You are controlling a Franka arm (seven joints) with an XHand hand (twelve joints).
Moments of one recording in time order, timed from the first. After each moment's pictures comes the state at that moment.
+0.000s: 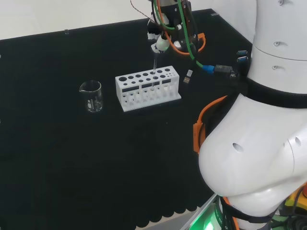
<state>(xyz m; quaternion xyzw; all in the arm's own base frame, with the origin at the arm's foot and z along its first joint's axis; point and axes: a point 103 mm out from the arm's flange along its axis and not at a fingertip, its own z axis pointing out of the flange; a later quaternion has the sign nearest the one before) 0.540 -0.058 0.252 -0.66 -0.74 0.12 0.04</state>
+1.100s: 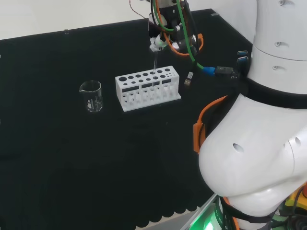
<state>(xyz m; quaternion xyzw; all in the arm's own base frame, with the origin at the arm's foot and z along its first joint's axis) 0.543 -0.051 0.249 -0.65 -0.75 0.11 0.02</state>
